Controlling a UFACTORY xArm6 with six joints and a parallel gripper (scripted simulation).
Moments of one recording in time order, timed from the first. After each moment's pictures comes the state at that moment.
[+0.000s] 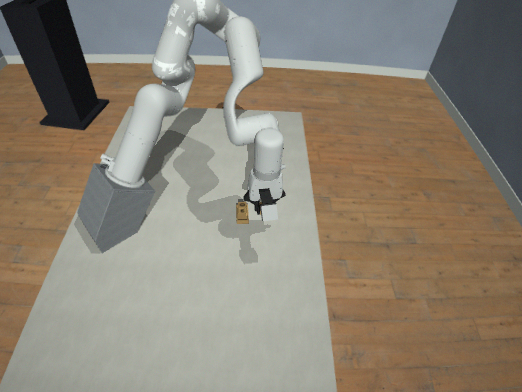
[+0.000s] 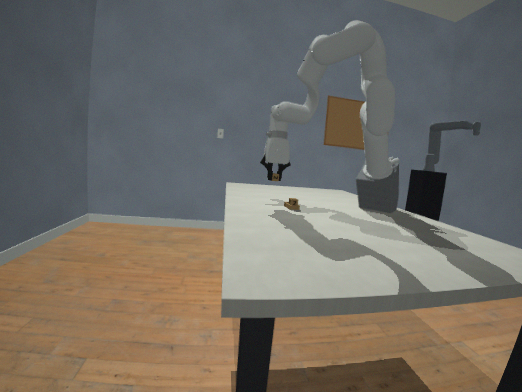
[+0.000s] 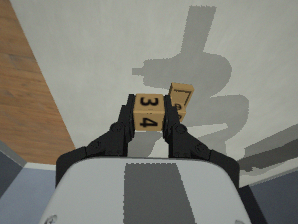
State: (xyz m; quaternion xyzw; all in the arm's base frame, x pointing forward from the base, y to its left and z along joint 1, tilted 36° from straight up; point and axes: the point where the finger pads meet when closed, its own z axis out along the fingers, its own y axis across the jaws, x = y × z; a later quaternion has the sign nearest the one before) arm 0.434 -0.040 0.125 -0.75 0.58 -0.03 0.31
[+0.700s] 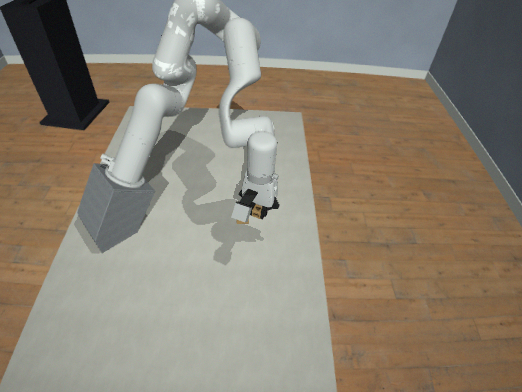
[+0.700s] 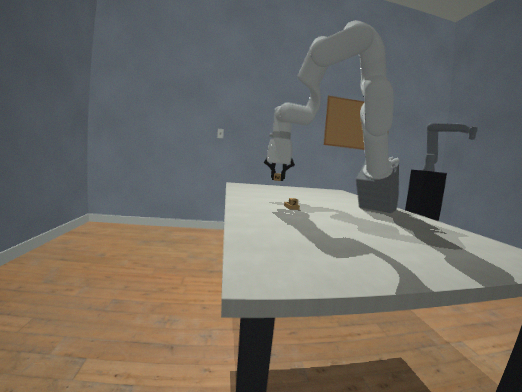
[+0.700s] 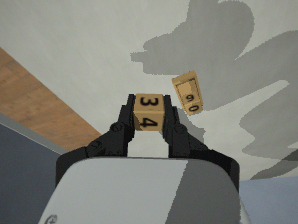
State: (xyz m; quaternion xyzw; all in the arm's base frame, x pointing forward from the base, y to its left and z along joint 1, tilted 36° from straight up) arm 0.420 -0.054 0.111 -0.54 0.78 0.06 0.31
